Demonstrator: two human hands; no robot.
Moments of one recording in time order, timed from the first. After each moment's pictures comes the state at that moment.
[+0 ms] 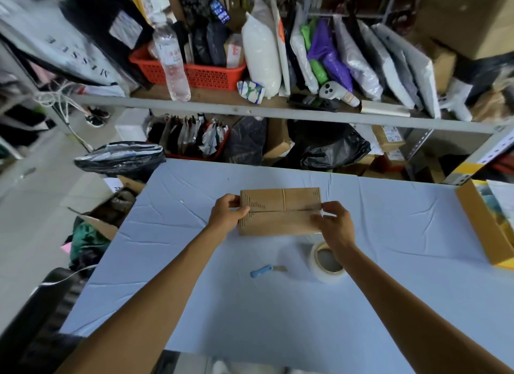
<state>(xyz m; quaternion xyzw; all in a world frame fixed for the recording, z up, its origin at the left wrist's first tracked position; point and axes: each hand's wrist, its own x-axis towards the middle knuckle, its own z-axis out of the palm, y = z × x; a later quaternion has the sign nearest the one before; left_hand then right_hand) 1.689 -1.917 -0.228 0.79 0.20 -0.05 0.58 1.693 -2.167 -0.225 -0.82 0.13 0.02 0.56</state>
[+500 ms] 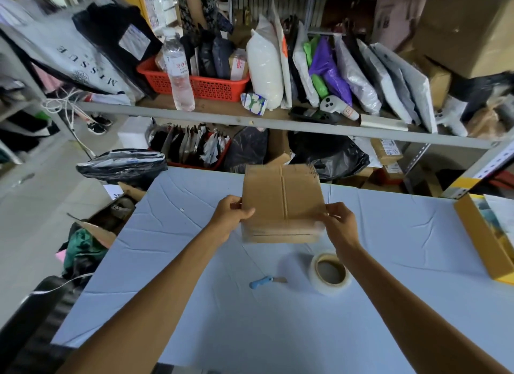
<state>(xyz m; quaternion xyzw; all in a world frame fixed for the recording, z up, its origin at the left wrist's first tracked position) 1.694 -1.919 -0.208 0.73 0.18 -0.06 0.66 1.708 -2.166 -0.208 -0.79 0.13 0.00 0.60</state>
